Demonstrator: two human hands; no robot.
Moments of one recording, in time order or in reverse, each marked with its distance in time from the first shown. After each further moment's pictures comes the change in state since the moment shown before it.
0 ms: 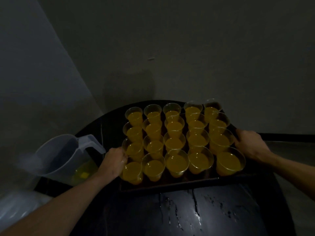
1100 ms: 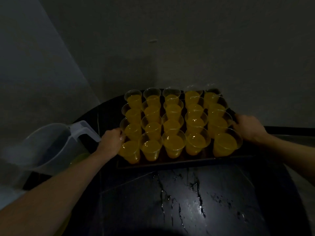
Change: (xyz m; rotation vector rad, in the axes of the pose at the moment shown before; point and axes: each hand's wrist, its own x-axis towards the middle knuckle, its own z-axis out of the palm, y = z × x) left_hand 0.053 -0.017 0.001 -0.047 0.073 -0.157; right_hand 0.054 -0.009 0.023 0.002 -0.028 0.024
